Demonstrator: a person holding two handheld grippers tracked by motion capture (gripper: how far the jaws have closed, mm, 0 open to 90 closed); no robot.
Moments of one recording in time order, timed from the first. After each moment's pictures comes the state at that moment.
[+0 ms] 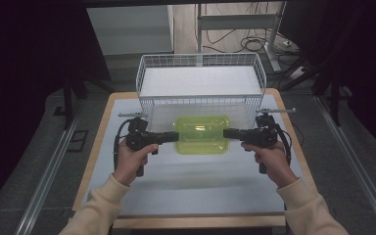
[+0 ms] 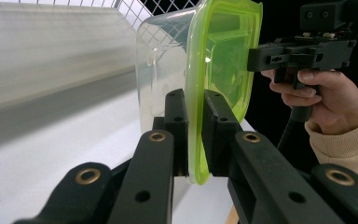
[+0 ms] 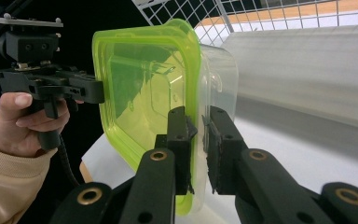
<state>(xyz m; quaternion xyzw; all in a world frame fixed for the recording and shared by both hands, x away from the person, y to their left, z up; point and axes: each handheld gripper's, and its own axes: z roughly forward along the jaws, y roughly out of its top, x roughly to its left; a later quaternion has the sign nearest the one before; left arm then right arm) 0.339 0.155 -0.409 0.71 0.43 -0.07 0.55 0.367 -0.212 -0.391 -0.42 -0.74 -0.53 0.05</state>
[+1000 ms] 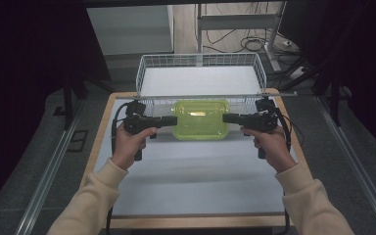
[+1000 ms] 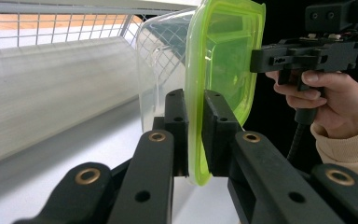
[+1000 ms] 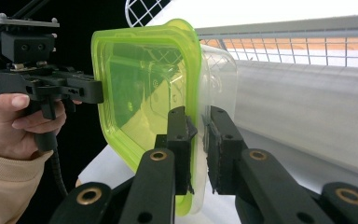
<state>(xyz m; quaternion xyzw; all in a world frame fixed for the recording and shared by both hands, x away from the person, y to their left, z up) 0.364 0.159 -0.373 0.71 0.42 -0.05 0.56 0.389 -0.205 -0.358 -0.41 -0.73 -0.54 0.03</state>
